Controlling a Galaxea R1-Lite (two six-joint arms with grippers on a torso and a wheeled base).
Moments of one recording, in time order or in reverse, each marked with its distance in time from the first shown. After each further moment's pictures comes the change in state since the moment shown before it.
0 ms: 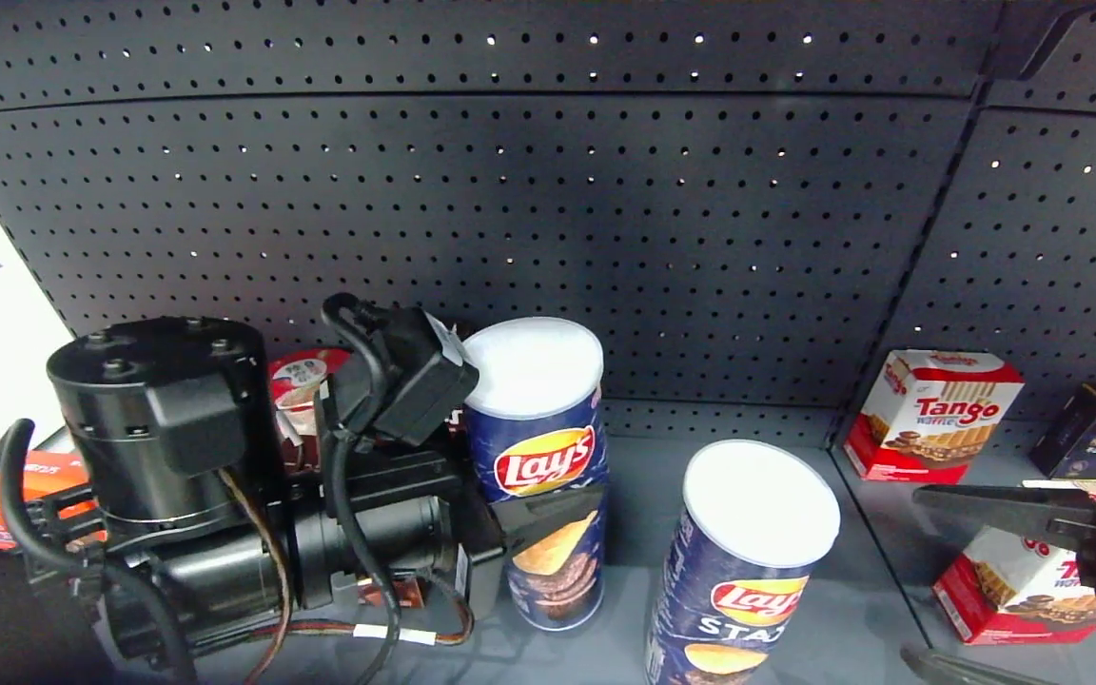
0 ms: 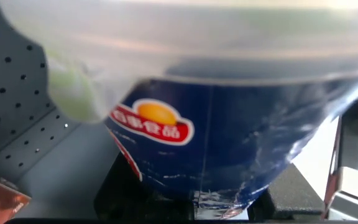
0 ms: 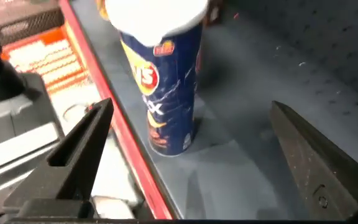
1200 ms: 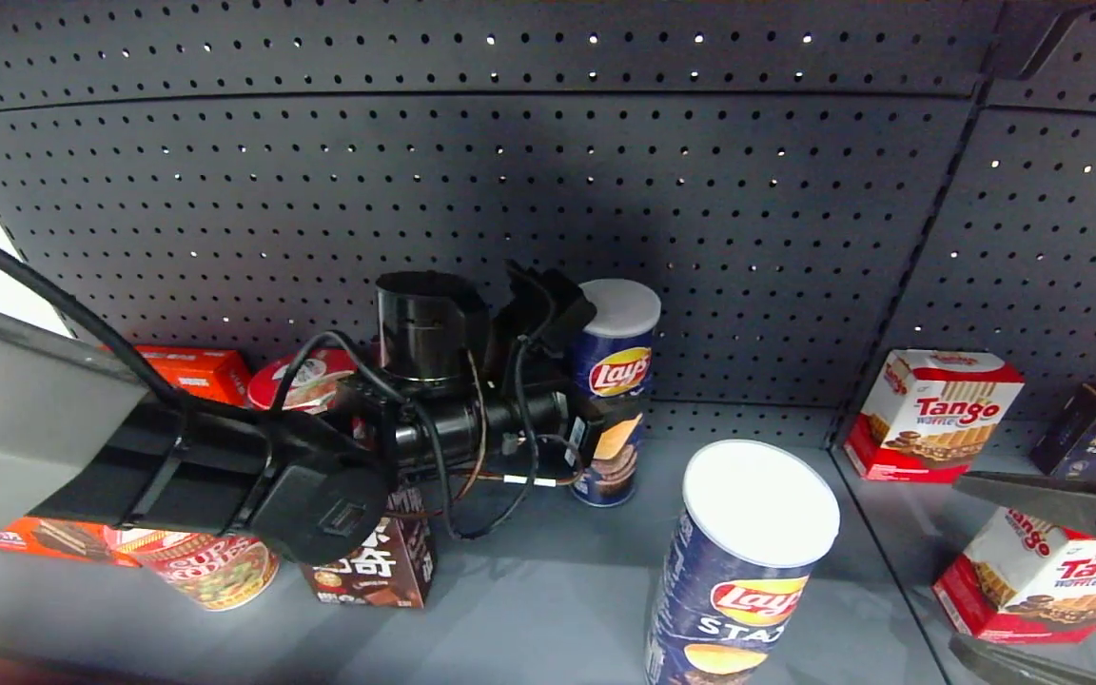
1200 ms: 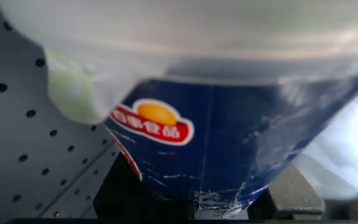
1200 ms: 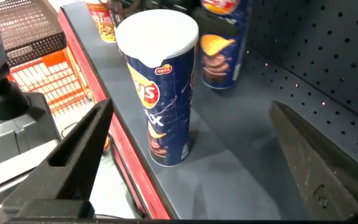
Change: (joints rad) left arm 0.092 0.422 -0.430 0.021 -0.014 0.066; right arm -0.009 -0.055 0.006 -0.009 -0.003 0.027
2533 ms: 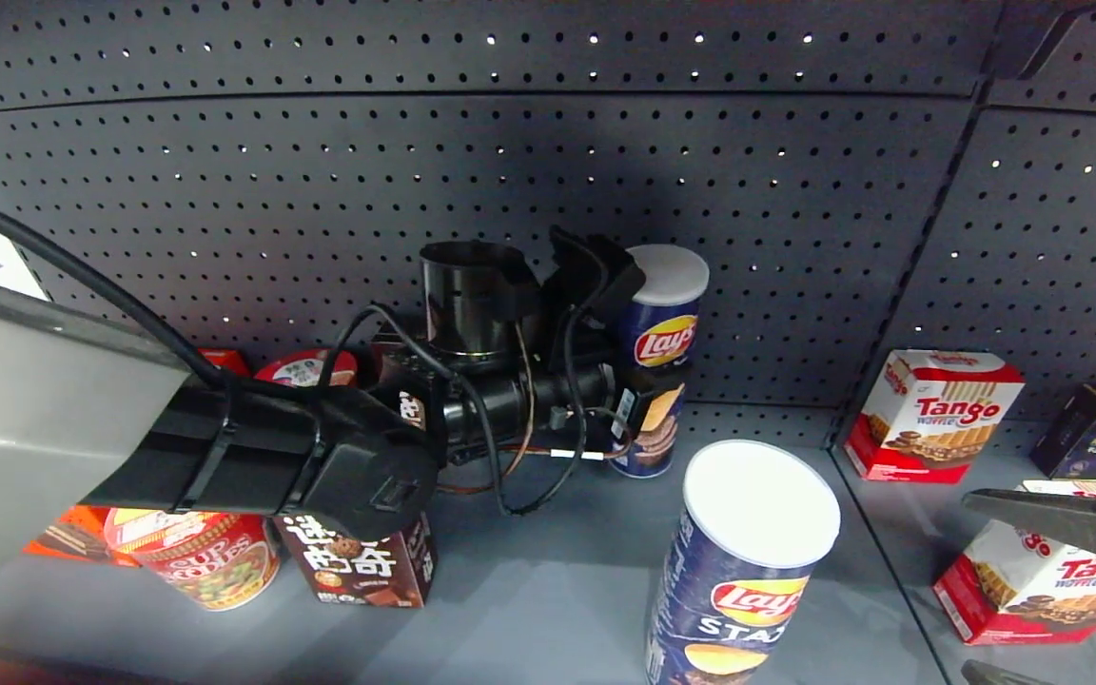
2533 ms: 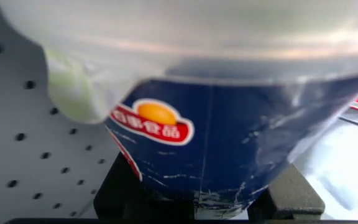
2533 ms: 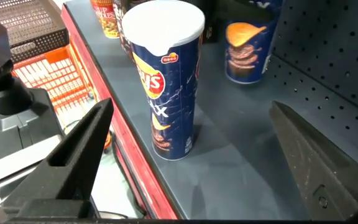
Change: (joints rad) left arm -0.063 0.046 -0.151 0.035 0.059 0.001; right arm 0.002 -0.026 0.029 0.001 0.005 0.000
